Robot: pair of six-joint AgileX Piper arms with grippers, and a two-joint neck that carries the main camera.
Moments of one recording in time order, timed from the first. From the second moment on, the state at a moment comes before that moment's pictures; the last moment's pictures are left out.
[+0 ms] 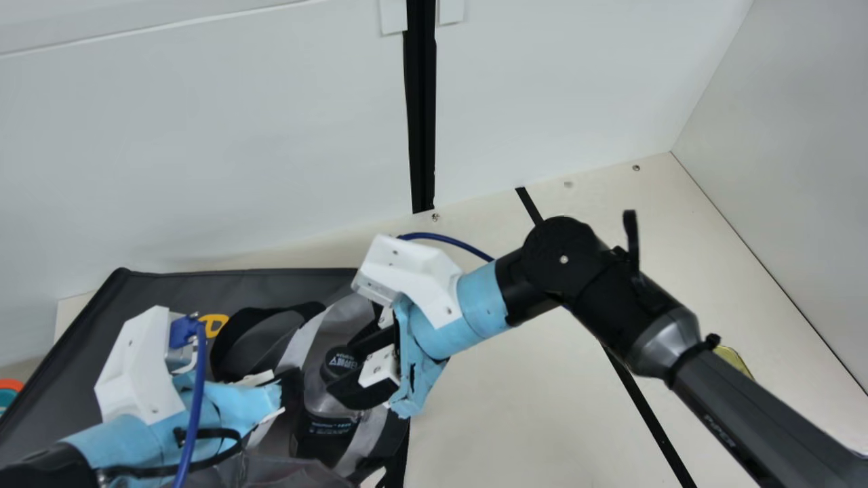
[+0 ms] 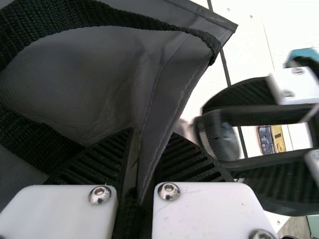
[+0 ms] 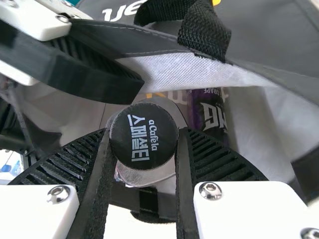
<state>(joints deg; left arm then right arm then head) -29.3 80.0 -66.6 -31.9 42.3 -7.5 13.8 90.1 -76.3 52.9 64.2 -57.5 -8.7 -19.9</state>
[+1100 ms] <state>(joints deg) -29.3 80.0 -66.6 -31.9 42.3 -7.5 17.7 101.5 -80.6 54.2 60.4 -60.2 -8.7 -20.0</state>
